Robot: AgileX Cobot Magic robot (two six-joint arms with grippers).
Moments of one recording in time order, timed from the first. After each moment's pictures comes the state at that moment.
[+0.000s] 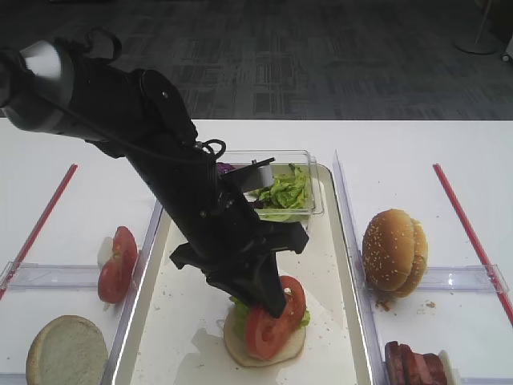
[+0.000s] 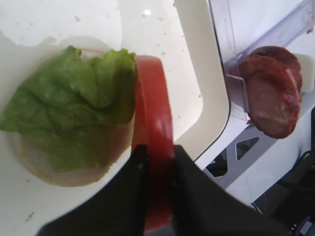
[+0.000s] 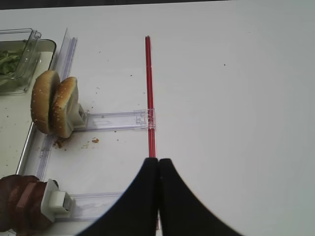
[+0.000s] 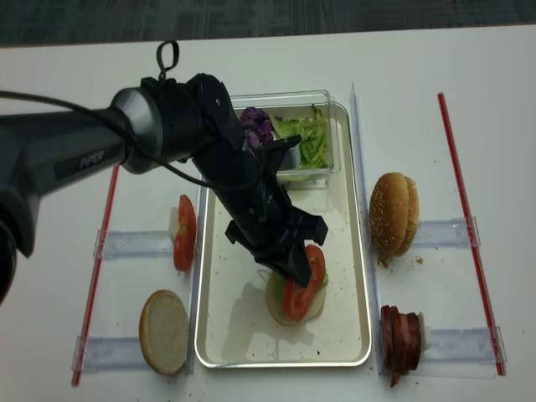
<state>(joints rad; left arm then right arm) -0.58 1.90 -1.23 -0.75 1.05 0.27 0.01 -0.02 -0.48 -0.01 1.13 0.06</state>
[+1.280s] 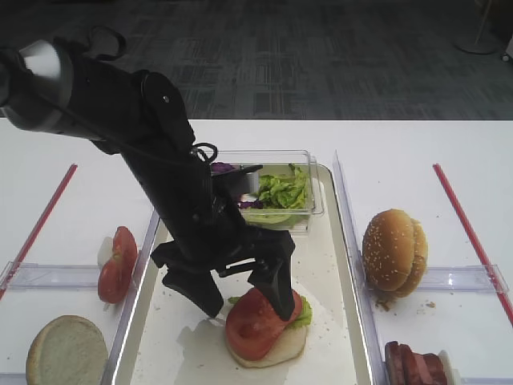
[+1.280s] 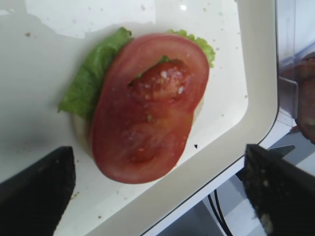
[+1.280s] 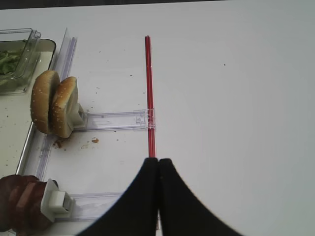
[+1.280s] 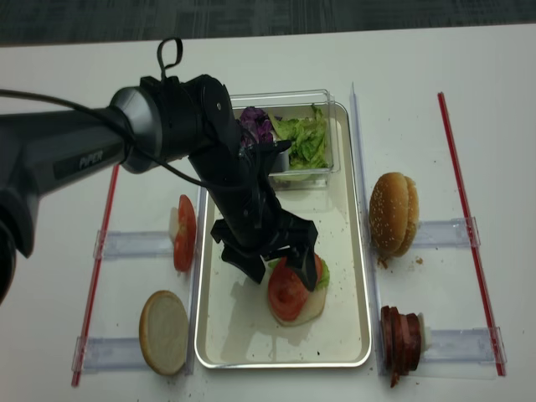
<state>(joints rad) -0.58 1.90 -1.23 -0.61 1.04 0.14 0.01 -0.02 -0.48 -0.01 1.13 0.06</state>
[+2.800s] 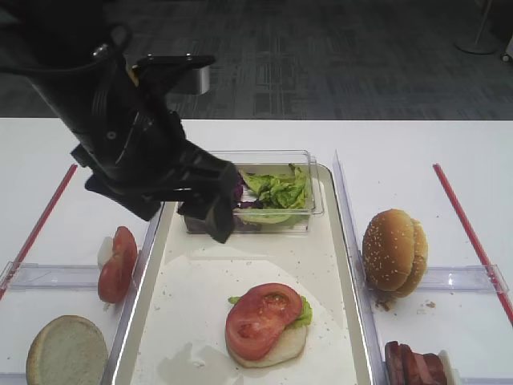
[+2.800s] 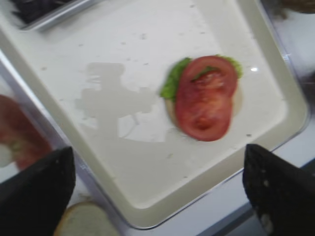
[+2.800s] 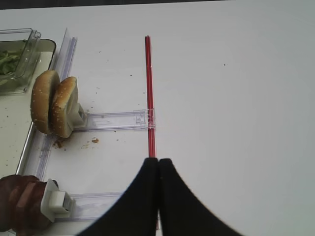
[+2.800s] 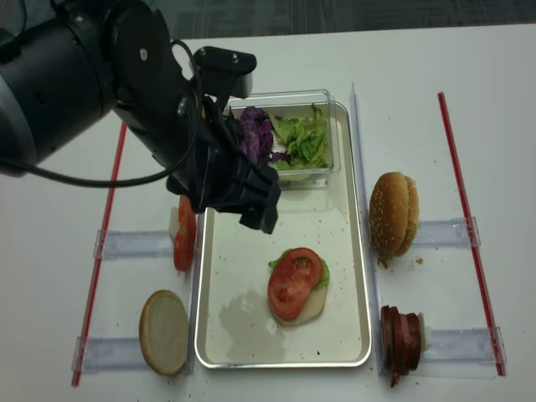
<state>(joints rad) -0.58 1.54 -1.23 -0.16 1.06 -0.07 0.01 -0.02 -0.48 -0.01 1.13 0.06</state>
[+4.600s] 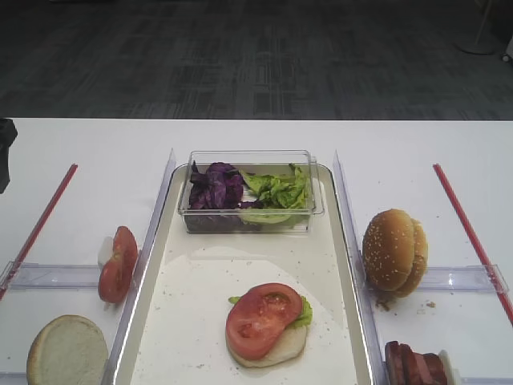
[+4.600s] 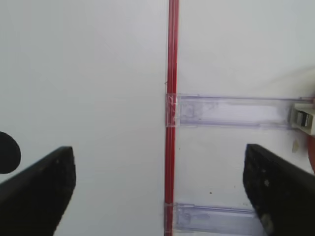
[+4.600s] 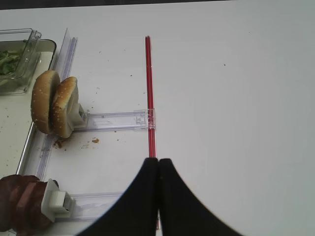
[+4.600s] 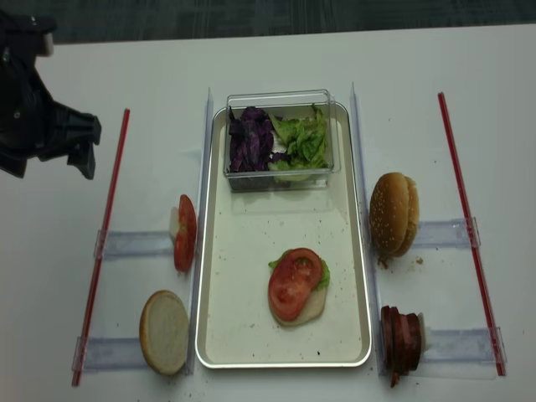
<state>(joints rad) 0.00 1.54 -1.23 0.14 1.16 -0.09 0.01 -0.02 -0.48 -0.02 1.13 0.06</state>
